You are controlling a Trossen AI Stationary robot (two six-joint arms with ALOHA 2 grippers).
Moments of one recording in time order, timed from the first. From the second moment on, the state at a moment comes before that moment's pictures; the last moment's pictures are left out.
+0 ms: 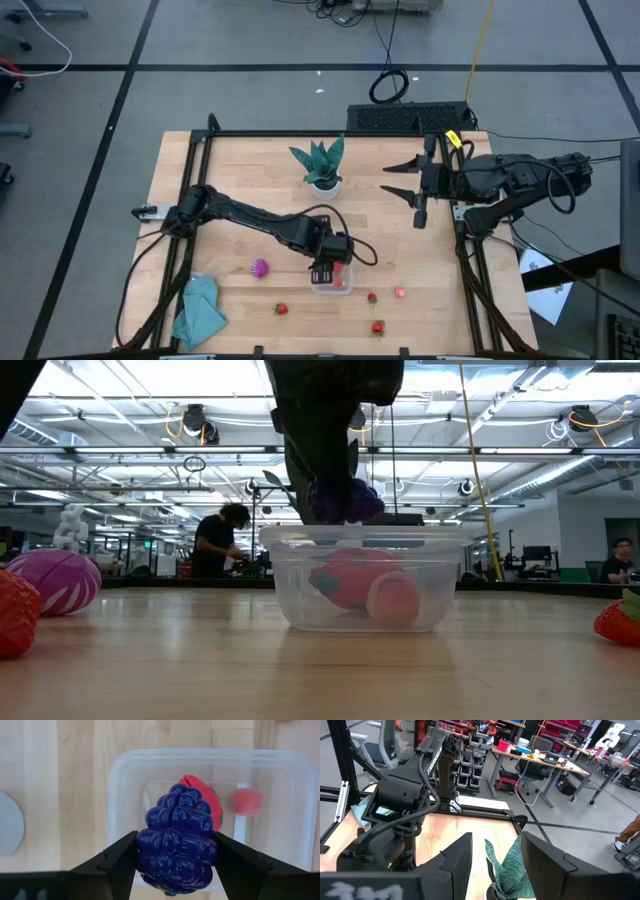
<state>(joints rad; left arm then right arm) -0.24 2.11 1.82 -0.97 -0.13 -0.22 0.29 1.09 1.42 -0.61 0.50 -0.12</state>
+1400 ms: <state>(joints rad) -0.24 2.20 1.82 -0.95 -0.08 -0.25 0.29 1.09 1.36 -0.60 0.50 -0.10</state>
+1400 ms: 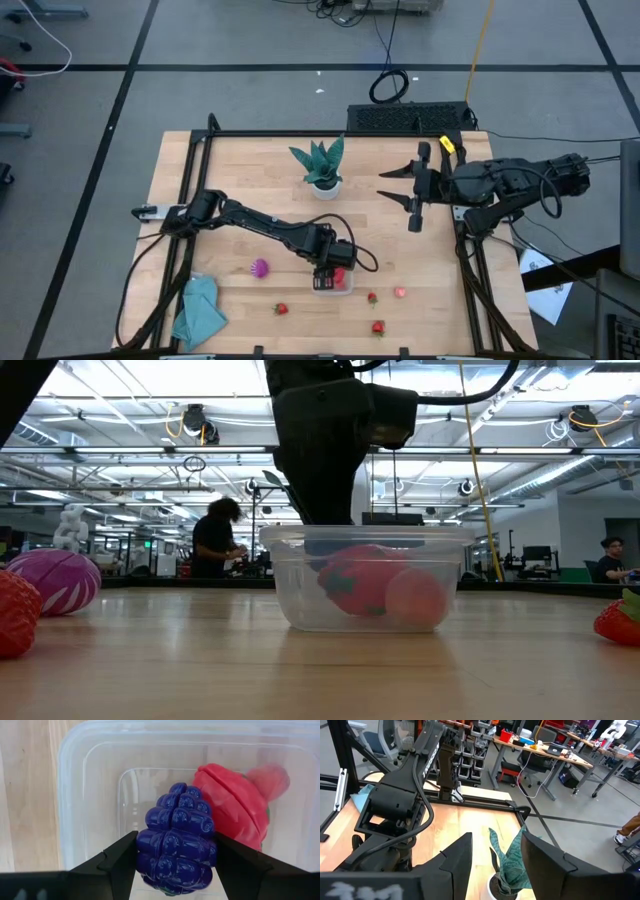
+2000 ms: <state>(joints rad) -0.24 2.20 1.82 -0.95 -0.08 -0.25 0.29 1.09 1.36 -0.60 0.50 -0.10</state>
